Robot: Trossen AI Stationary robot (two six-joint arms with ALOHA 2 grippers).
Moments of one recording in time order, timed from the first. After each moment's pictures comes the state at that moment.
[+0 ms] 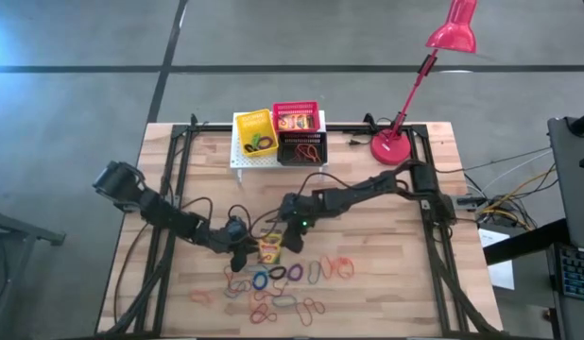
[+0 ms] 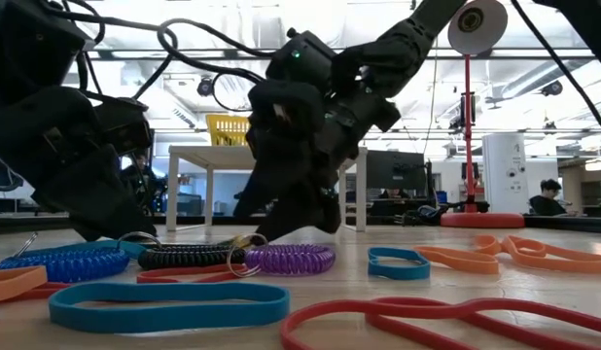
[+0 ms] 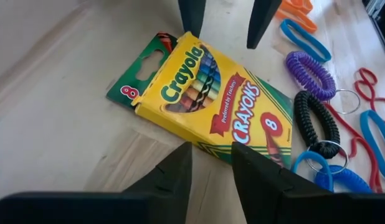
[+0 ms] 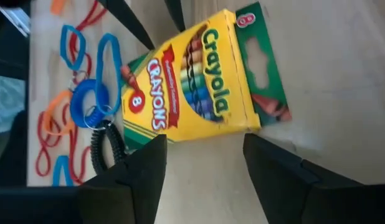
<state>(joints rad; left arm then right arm) -0.44 1.63 0.26 0.69 -0.29 -0.77 0.02 2.14 1.29 -0.02 -0.39 0.59</state>
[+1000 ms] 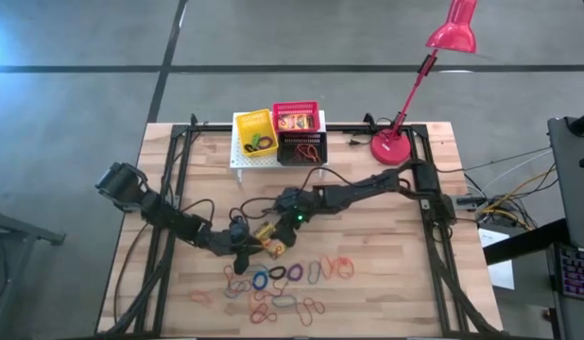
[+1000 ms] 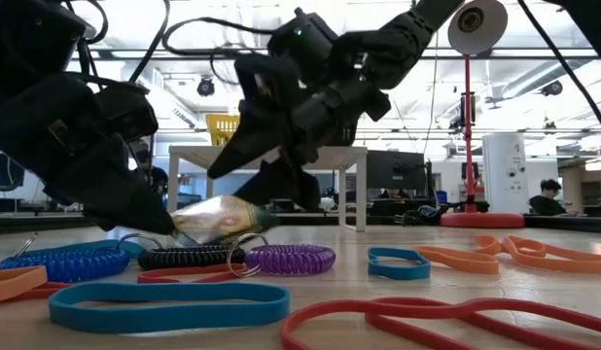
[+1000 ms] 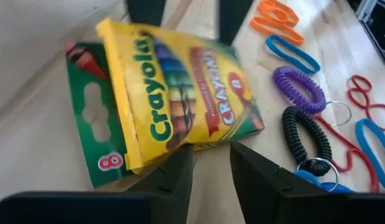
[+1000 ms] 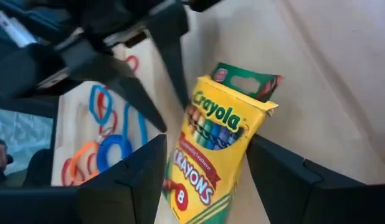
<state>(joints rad) -0.44 1.64 0.30 0.72 -0.37 -0.68 0.03 2.10 1.30 0.12 -0.35 0.64</state>
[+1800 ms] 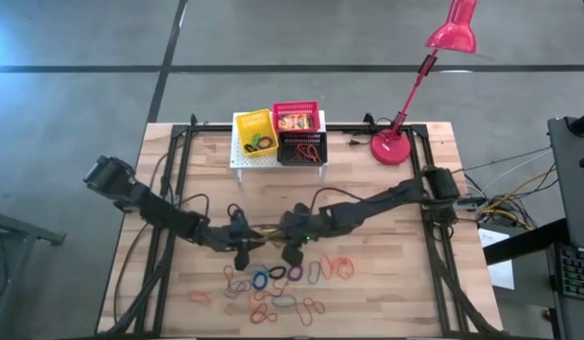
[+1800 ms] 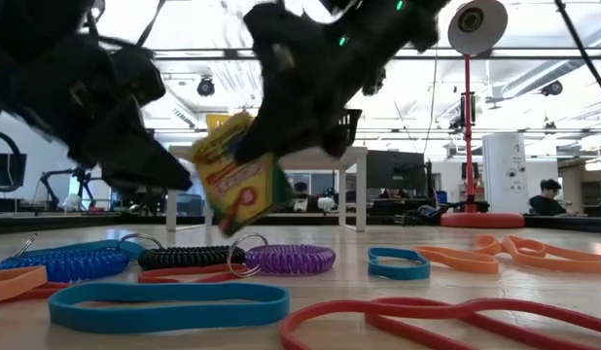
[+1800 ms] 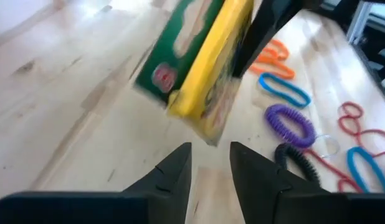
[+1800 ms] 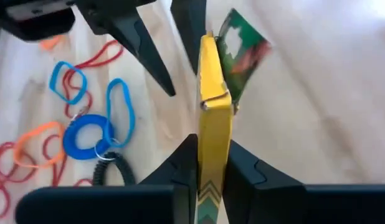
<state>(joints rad) -0.44 1.49 0.33 0.60 -0.40 -0.57 0.21 1.97 1.31 -0.09 0.13 0.50</state>
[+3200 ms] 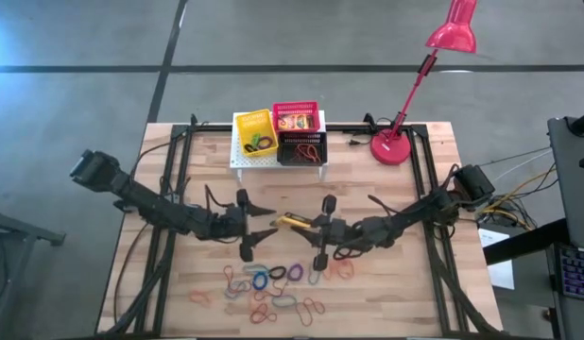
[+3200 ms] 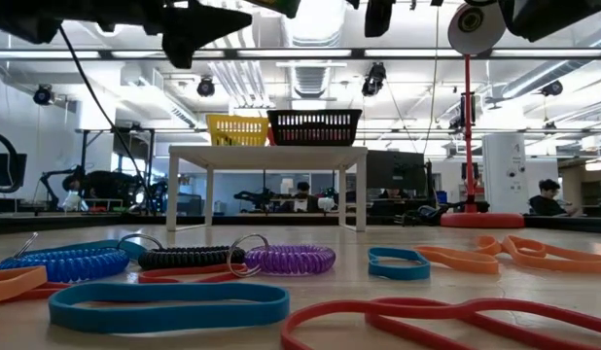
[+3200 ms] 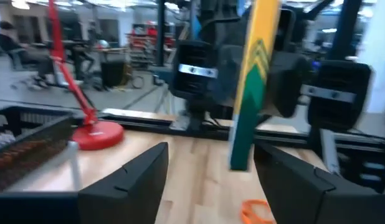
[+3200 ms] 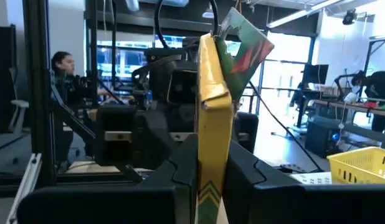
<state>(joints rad) -0.40 1.33 0.50 0.84 -0.52 -0.05 0.39 1.74 0.83 1.16 0.54 -0.14</state>
